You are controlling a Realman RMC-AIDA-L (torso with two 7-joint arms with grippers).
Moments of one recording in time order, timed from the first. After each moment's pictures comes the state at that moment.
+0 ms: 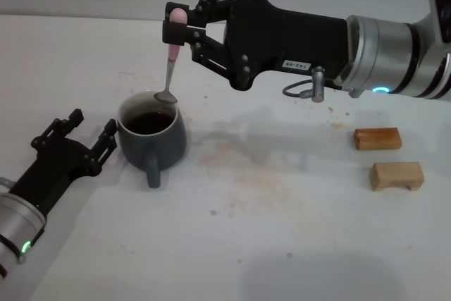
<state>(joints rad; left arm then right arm) -0.32 -2.07 -0.86 -0.14 2.67 1.19 -0.31 0.85 2.08 -1.11 -0.35 -1.29 -1.61 0.91</state>
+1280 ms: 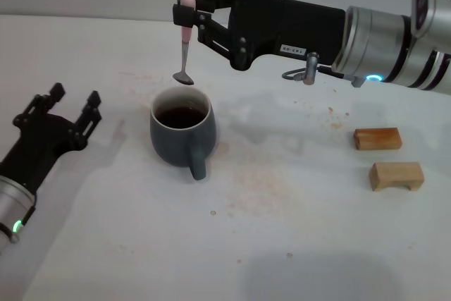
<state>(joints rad) -0.32 -2.06 -0.94 -0.20 2.67 1.20 -0.29 0.85 2.08 -1.11 -0.36 -1.28 -1.47 0.90</state>
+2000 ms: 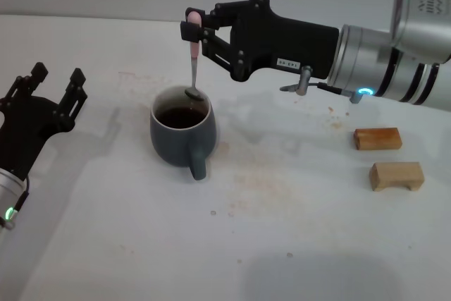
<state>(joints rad) -0.31 -2.06 -1.01 -0.21 2.67 1.27 -0.29 0.84 2.08 -1.13 -0.29 -1.27 -1.37 0.90</state>
